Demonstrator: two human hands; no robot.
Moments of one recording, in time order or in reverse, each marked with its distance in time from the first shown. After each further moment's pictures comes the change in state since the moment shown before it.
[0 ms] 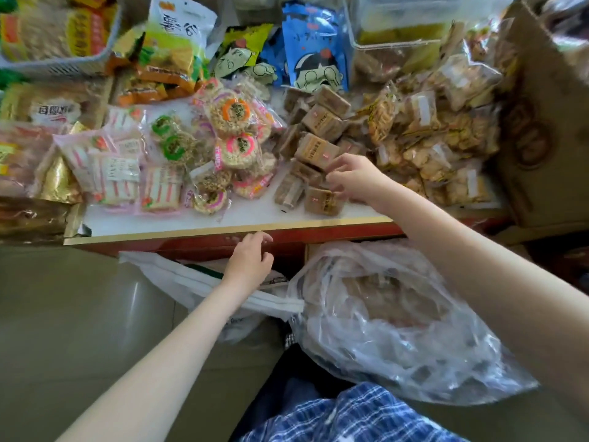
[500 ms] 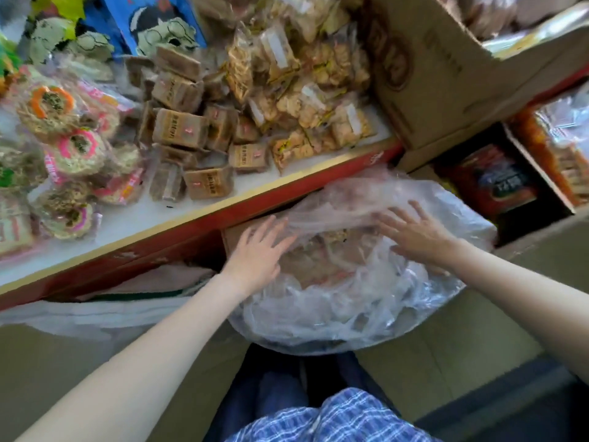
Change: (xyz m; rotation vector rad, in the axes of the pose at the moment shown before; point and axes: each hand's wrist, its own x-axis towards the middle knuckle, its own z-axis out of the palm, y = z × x) left_hand 0.010 0.096 0.120 0.845 -0.387 0.696; right_hand -0.142 0.269 -0.128 -1.465 -0.115 -0.017
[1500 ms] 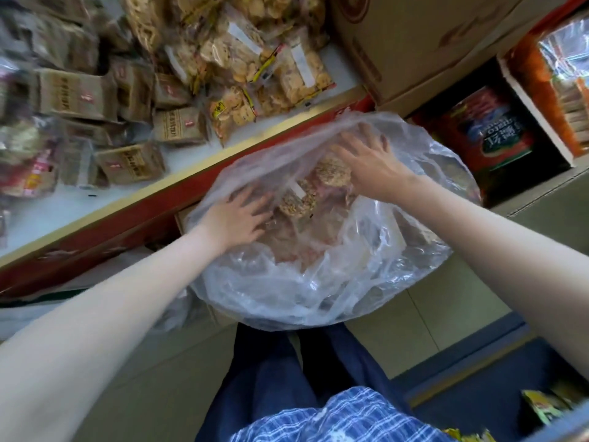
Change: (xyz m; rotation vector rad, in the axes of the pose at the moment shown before) left_hand 0.093 0.011 0.016 0.499 -0.261 0.237; right_hand 0.054 0.034 -0.002 0.484 0.136 0.110
